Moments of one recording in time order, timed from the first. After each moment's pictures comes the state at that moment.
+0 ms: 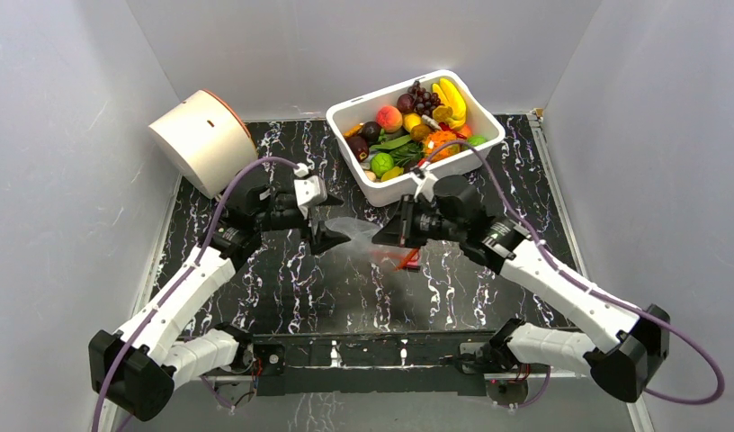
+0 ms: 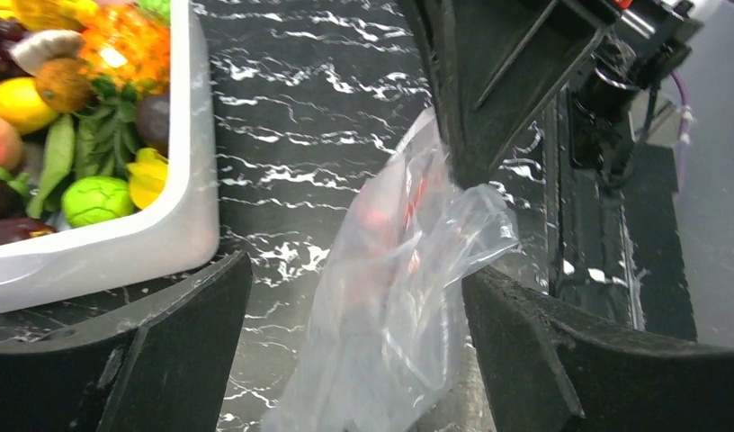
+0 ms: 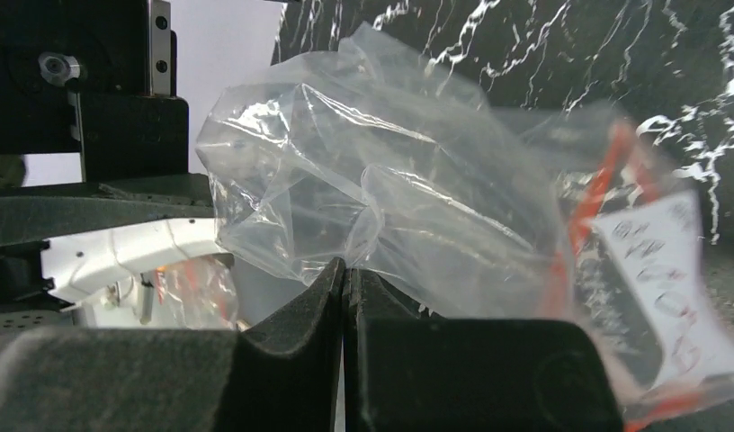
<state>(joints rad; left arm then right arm) -0.46 1.04 0.88 -0.14 0.86 0.29 0.69 1.07 0.98 -0.38 -0.38 0.82</state>
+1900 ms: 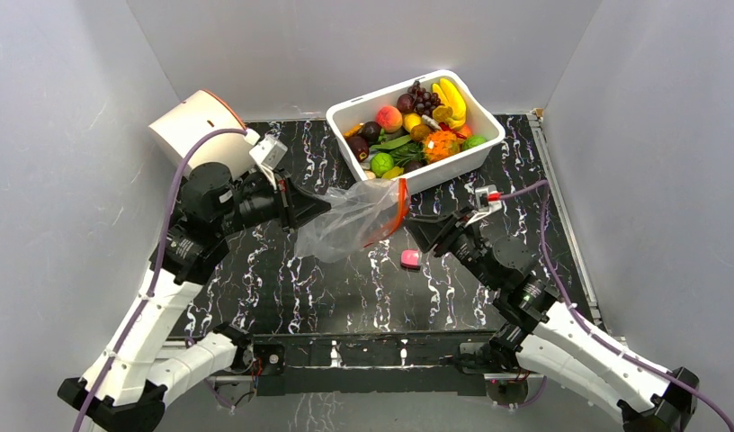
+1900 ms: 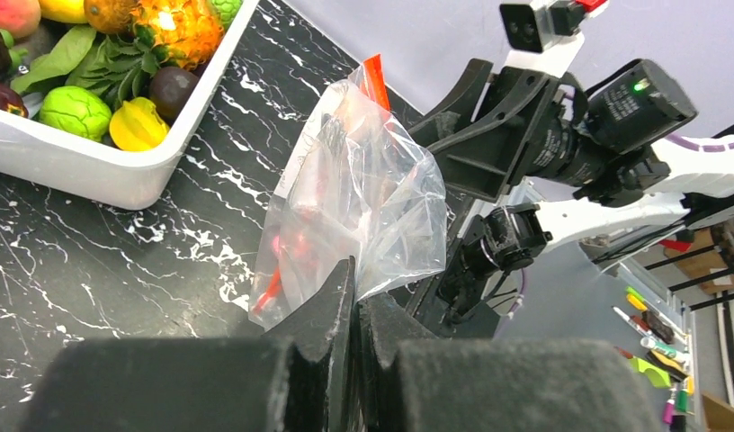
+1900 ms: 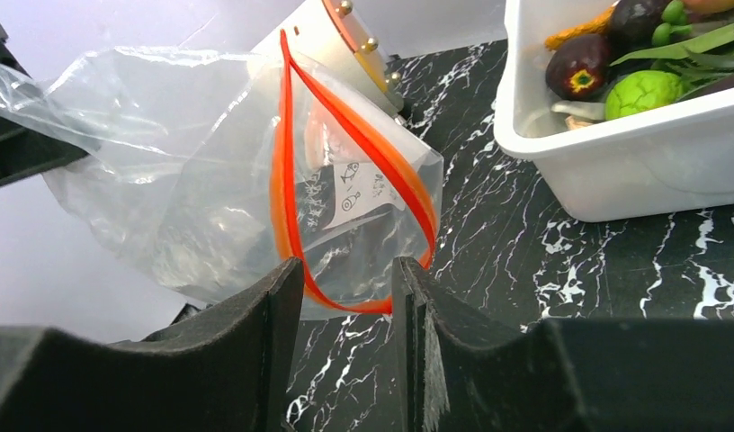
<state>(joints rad) -0.49 0.90 1.15 -0.45 0.59 -0.31 0.76 0.60 0.50 0.18 0.09 0.60</state>
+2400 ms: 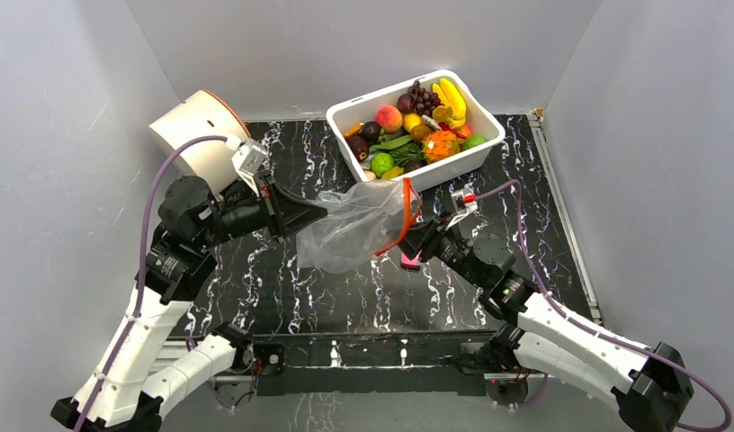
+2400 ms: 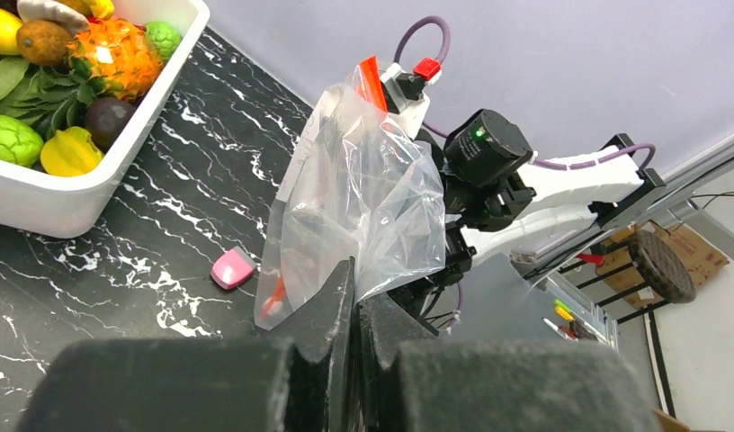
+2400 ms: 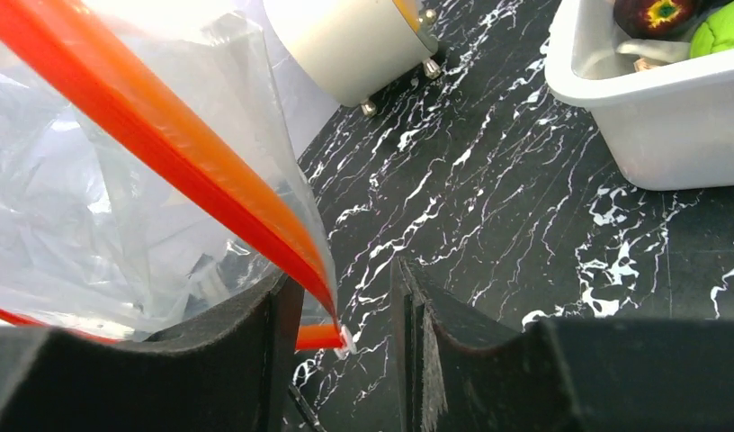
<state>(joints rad) -0.49 0.81 1.14 -0.39 0.65 -0.47 0.76 0.74 0.42 0.37 -0.04 0.63</state>
